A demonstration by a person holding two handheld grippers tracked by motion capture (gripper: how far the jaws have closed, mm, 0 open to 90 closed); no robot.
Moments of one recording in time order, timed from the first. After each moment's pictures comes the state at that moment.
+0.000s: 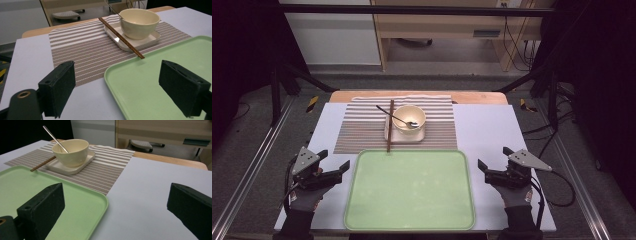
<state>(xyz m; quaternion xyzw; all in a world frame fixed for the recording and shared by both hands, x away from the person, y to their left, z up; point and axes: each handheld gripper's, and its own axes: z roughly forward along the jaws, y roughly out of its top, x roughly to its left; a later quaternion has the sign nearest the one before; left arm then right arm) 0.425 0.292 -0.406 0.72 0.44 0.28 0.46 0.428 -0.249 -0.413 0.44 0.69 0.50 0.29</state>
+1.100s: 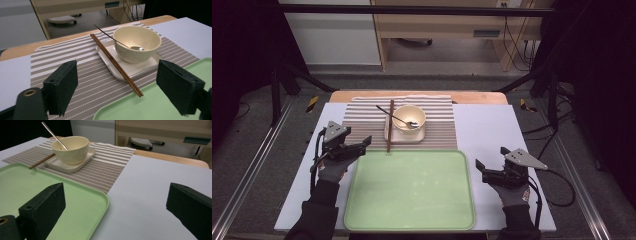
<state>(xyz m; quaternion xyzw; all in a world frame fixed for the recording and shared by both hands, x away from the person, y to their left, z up) 0.501 0.239 -0.393 0.72 0.44 0.28 0.46 0.431 -0.244 -0.415 0.44 0.69 0.49 0.29</state>
